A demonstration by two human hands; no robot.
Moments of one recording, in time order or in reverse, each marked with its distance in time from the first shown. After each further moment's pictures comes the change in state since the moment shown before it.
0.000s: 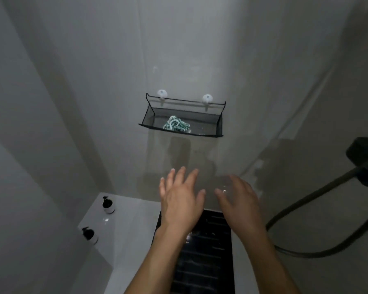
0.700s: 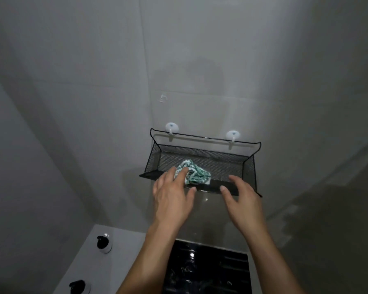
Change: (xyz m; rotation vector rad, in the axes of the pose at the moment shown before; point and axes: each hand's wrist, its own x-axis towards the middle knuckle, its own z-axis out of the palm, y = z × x) left_hand 0.284 -0.096 0.003 -0.038 0.046 -0.039; right_hand 0.276 -0.064 0.093 0.076 0.019 0.029
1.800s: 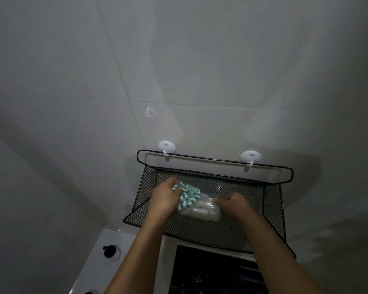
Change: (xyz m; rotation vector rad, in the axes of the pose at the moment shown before) left_hand 0.178 -0.040 0.064 -0.233 -0.251 -0.365; right_hand 0.202 0.048 0.096 0.003 -0.497 0.501
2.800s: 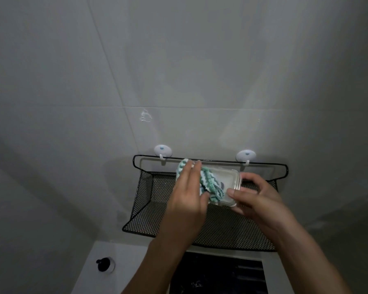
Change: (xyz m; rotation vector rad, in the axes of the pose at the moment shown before) left_hand -0.073 0.043 -0.012 0.041 0.247 0.748; right_hand -0.085 -0.004 -0.045 1.005 -0.066 -0.283
